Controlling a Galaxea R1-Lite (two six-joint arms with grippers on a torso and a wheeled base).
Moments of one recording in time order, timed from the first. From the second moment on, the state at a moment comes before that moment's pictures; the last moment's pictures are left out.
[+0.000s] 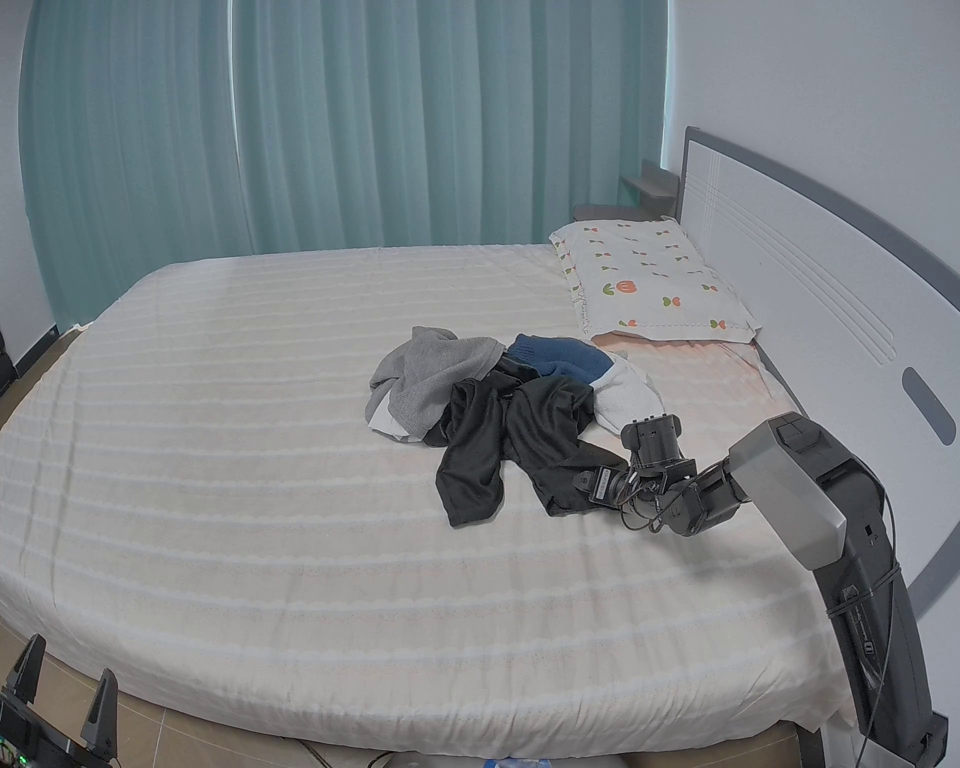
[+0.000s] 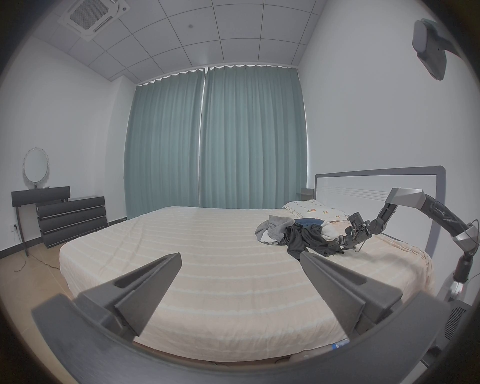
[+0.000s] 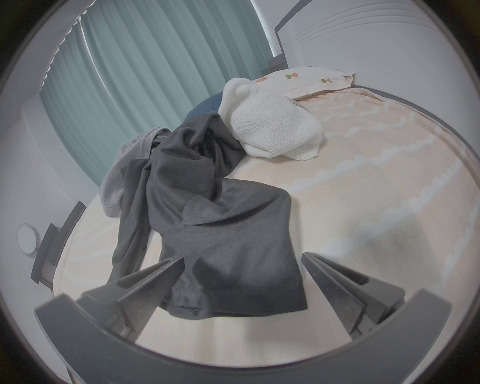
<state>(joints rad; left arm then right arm) 0.00 0.02 -0.02 0.00 0.02 -0.01 0.32 2.72 -1.69 -0.42 -0.10 0.48</state>
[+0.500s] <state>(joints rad) 0.00 0.02 -0.02 0.00 0.02 -0.01 0.33 2.74 -1.69 -0.43 -0.09 0.50</state>
